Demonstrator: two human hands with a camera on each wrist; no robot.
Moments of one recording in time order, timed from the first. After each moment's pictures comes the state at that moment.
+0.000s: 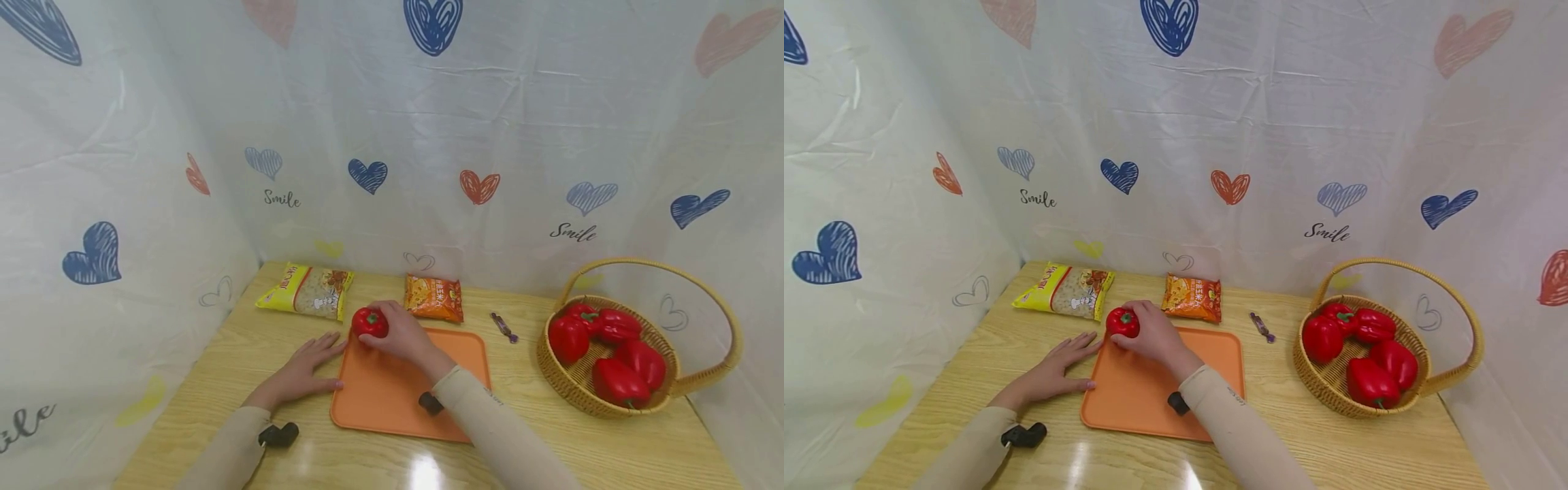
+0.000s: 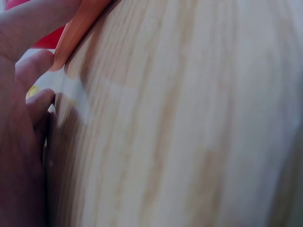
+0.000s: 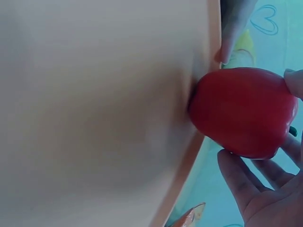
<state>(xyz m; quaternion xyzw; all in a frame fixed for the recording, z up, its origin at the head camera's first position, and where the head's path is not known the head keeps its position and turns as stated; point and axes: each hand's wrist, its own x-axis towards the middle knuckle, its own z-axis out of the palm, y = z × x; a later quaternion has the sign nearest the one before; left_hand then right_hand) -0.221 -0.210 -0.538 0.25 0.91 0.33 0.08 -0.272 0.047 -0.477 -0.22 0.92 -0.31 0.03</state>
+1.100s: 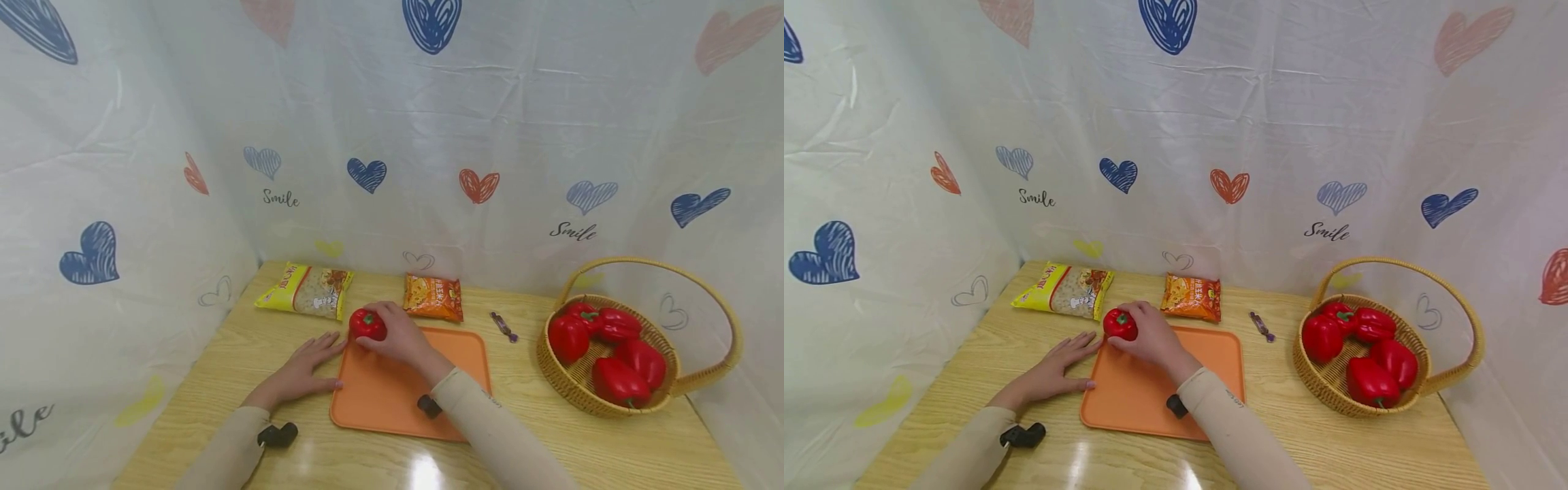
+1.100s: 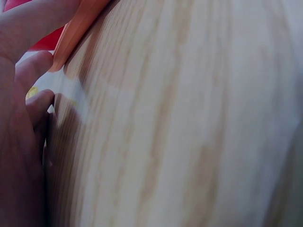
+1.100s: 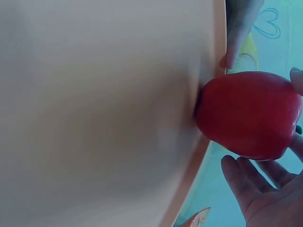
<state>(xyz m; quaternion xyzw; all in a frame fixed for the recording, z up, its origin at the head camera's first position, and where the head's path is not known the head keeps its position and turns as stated) -0.220 -0.209 -0.538 0.25 0.90 0.33 0.08 -0.269 0.046 -0.480 -0.24 0.92 -0.31 0.01</state>
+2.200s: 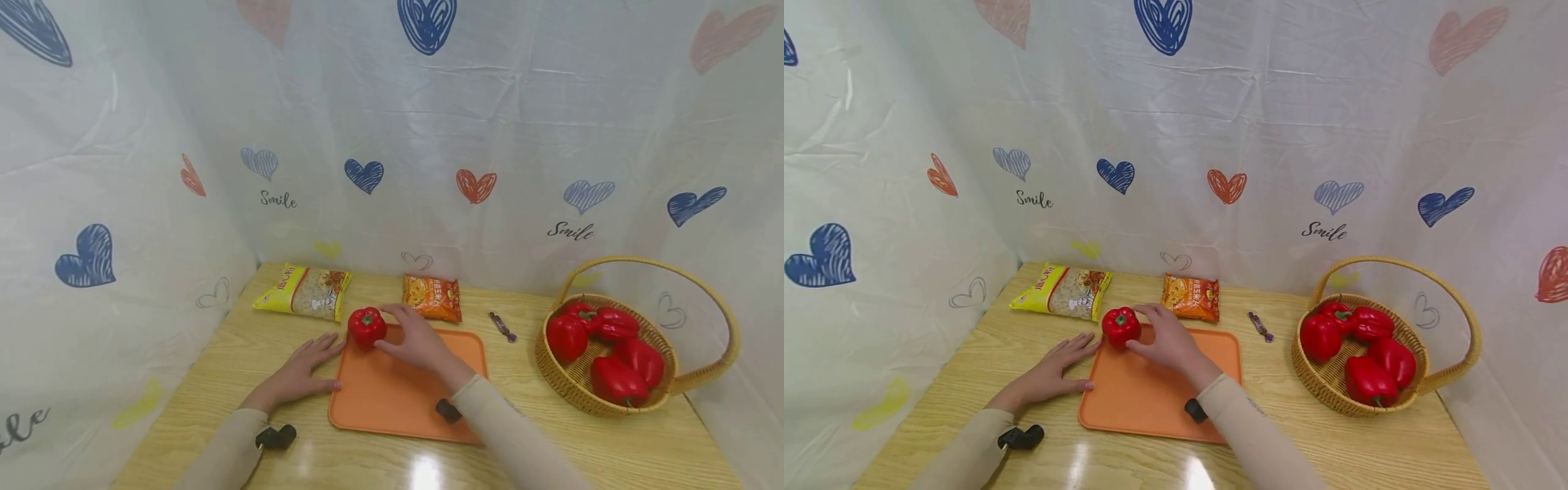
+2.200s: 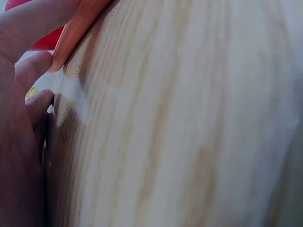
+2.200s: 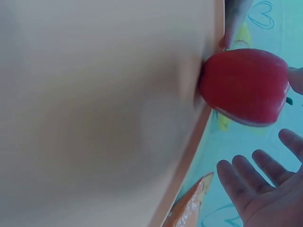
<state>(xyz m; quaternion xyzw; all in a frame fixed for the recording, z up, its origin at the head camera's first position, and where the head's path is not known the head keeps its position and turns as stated) -0.221 -0.210 -0.540 0.25 0.91 0.33 0.07 -0.263 0.082 -0.480 -0.24 0.92 -0.30 0.01</state>
